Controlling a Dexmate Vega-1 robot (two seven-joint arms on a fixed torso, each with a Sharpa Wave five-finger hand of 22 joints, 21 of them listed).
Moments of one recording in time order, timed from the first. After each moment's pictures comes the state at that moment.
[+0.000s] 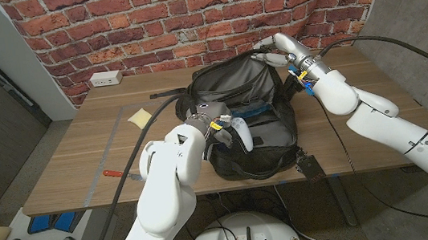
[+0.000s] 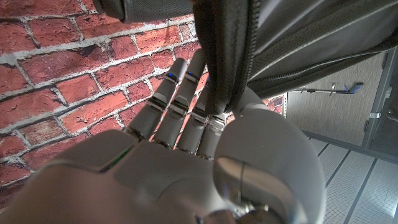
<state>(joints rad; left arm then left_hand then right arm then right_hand) 1.20 0.33 0.59 -2.51 1.60 0.49 -0.91 1.03 -0.07 0.38 -0.22 0.19 0.76 -0.11 0.20 0.19 0.79 -0.18 0.18 0.18 0.78 -0.05 0.18 0.17 0.60 -0.06 0.26 0.18 -0.90 -0.80 -0.38 -1.98 -0.22 0.03 -0.21 0.80 0.18 0.53 -0.15 0.20 0.96 -0.08 0.24 0.20 1.01 -0.13 0.26 0.32 0.92 -0.13 0.46 0.42 0.69 -0.07 0.38 0.22</state>
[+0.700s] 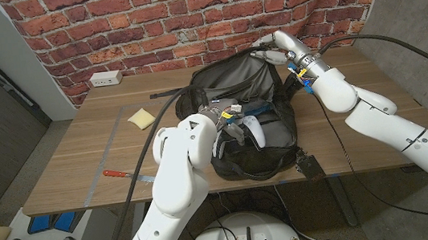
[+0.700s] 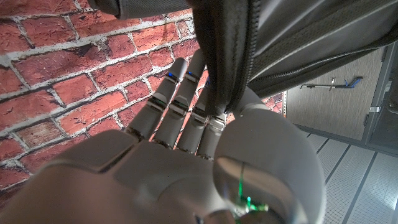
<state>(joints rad) 1.12 0.25 0.63 -2.44 1.56 0.49 -0.98 1.03 -0.07 0.38 -0.22 0.19 0.76 -0.11 0.19 0.19 0.79 -0.18 0.18 0.18 0.78 -0.05 0.18 0.17 0.60 -0.06 0.26 0.18 -0.89 -0.79 -0.38 -1.96 -0.20 0.05 -0.21 0.80 0.18 0.53 -0.15 0.20 0.95 -0.08 0.23 0.20 1.01 -0.13 0.26 0.32 0.92 -0.13 0.46 0.43 0.69 -0.07 0.39 0.22</state>
